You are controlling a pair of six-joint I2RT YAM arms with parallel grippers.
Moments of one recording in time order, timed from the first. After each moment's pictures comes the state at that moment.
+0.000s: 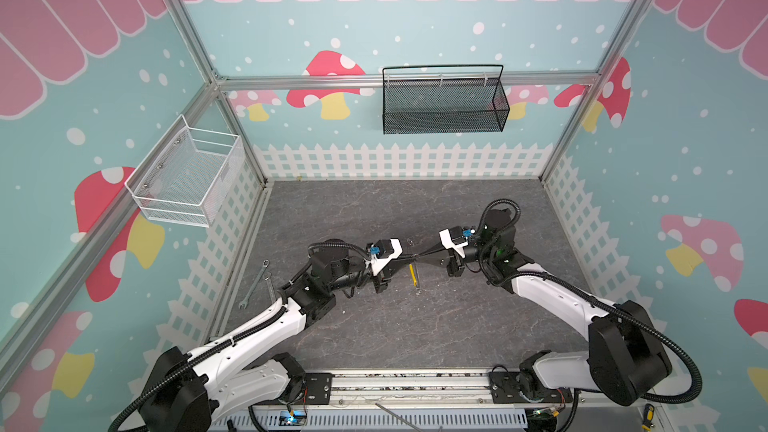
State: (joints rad) left arm -0.67 1.07 0.67 0.28 0.56 0.23; right arm 0.45 1.36 0.80 0.45 -1.27 -0.28
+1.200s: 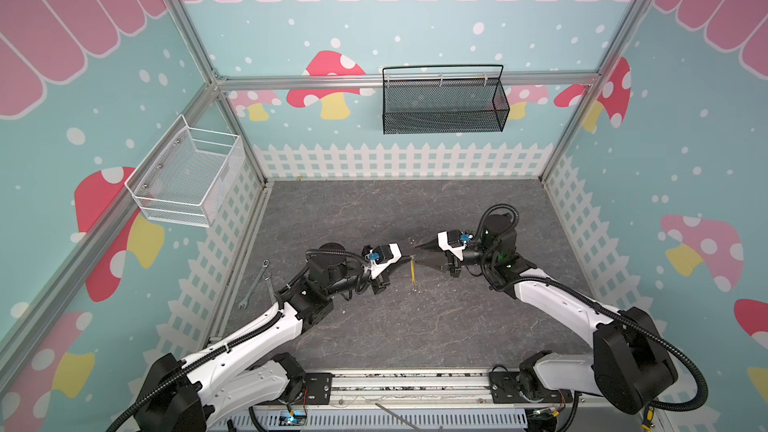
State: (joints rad) left arm -0.68 1.03 0.64 0.26 0.48 0.31; right arm 0.45 1.31 0.74 0.41 -1.08 -0.37
